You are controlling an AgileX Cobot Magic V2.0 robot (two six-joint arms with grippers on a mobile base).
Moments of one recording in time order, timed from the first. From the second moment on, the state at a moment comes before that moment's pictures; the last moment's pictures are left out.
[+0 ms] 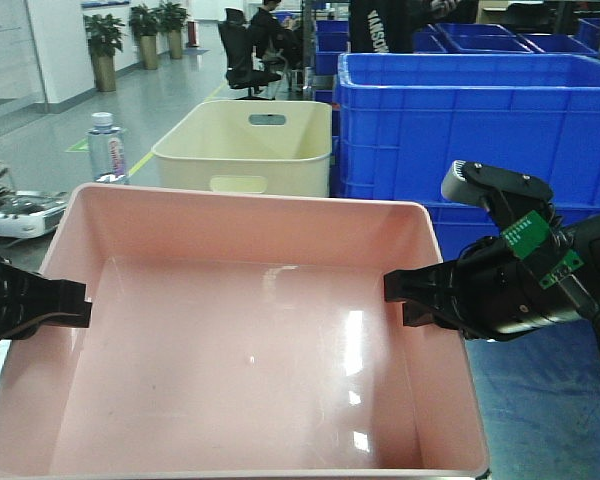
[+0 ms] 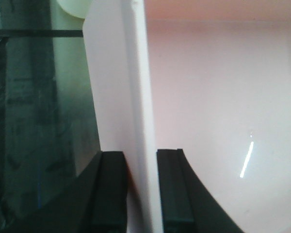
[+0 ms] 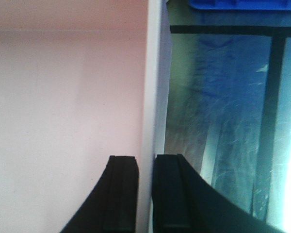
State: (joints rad) left arm -0.22 1.23 -1.25 -0.34 0.85 0.07; right arm 0.31 1.43 -1.36 0.17 0.79 0.16
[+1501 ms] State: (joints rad) left arm -0.22 1.40 -1.25 -0.29 0.79 0.07; right arm 0.31 1.53 -1.36 0.15 0.74 0.16
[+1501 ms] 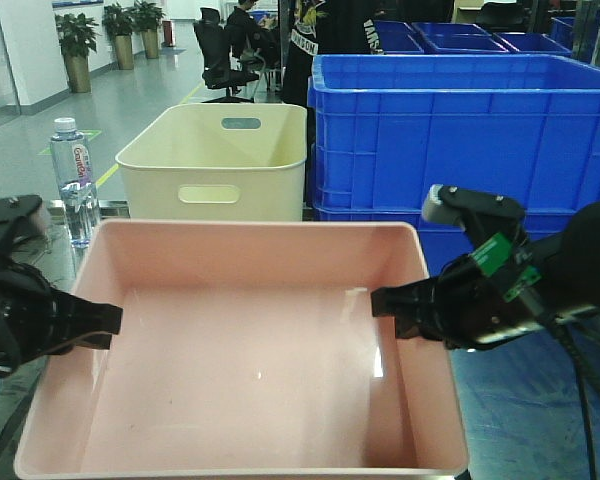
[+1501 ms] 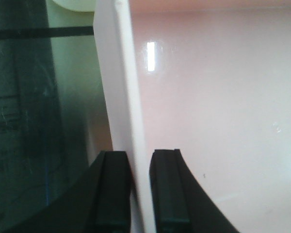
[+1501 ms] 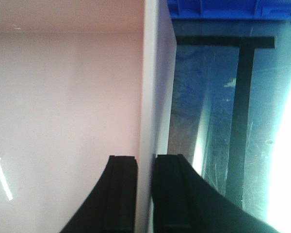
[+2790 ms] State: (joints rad) left arm -0.22 1.25 -1.21 -0.30 0.53 0.25; right arm 0.31 1.36 -1.37 0.03 0.66 0.15
